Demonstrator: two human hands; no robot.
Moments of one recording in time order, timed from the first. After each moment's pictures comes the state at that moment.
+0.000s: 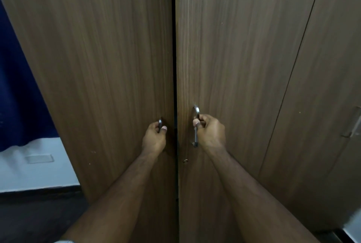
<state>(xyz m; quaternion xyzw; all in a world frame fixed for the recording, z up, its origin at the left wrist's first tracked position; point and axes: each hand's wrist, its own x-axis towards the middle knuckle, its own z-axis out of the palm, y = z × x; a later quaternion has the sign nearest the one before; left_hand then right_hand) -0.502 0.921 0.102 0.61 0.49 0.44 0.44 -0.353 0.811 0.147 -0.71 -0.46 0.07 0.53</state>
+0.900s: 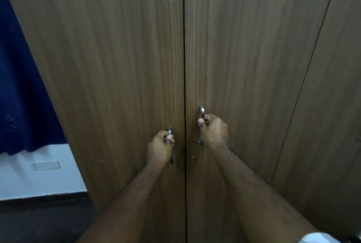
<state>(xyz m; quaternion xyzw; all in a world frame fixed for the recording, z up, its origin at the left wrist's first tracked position) -0.518 0.921 0.108 0.67 0.49 0.41 0.37 -0.357 0.856 0.156 -0.74 -0.43 0.05 0.51</state>
